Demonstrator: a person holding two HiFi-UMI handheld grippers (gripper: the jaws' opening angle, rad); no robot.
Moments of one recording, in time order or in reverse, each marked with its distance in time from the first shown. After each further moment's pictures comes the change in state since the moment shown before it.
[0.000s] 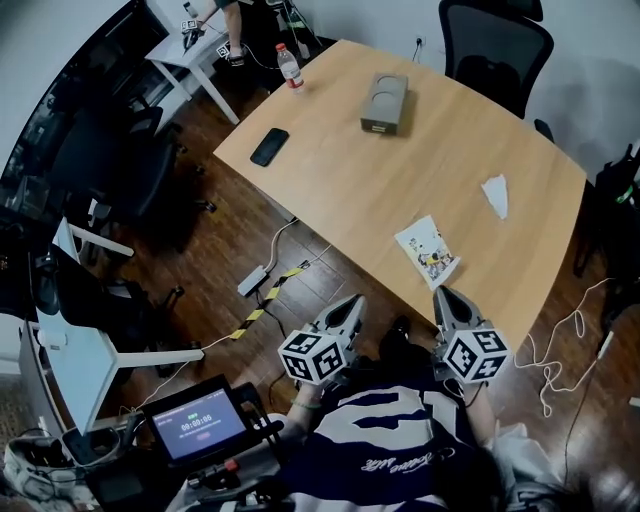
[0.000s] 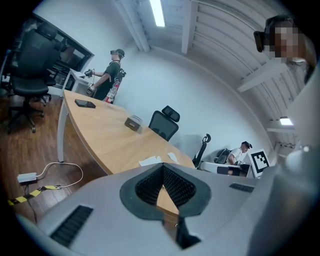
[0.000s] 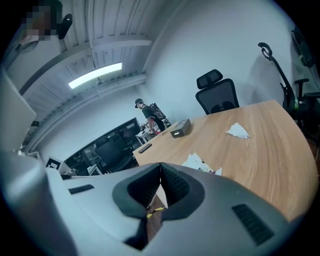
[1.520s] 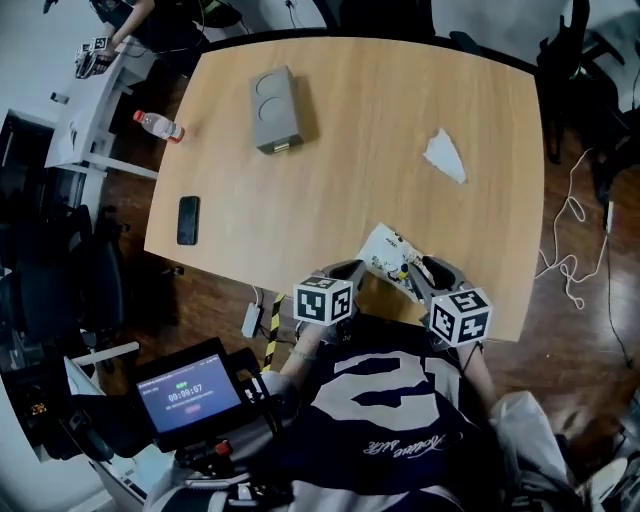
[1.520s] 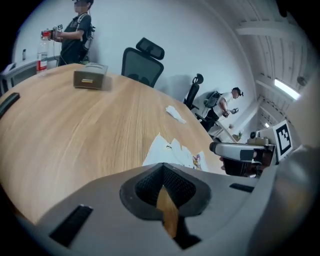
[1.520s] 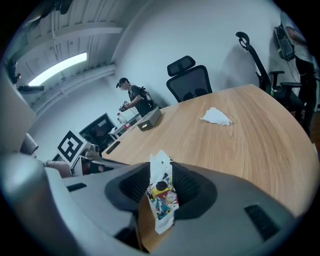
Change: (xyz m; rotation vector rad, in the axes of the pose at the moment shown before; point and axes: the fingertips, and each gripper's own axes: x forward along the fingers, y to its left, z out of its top) left arm 0.220 0.049 -0.023 0.294 0.725 -0.162; right arm 0.084 -0.111 -0.004 0.170 0.110 -0.273
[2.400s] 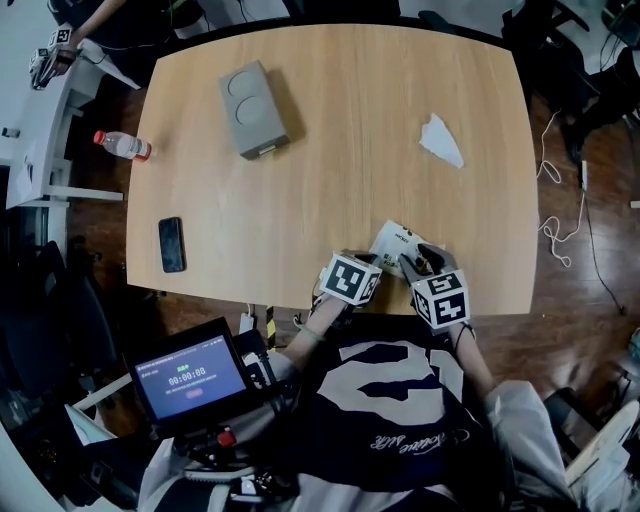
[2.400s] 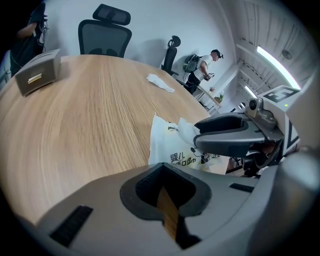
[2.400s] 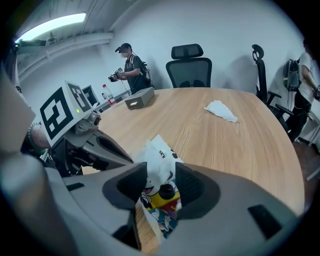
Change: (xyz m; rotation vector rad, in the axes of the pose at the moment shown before) left arm 0.038 0.017 -0.011 0.308 0.358 -0.151; right arm 0.063 0.009 -0.023 -0.134 0.194 -0.255
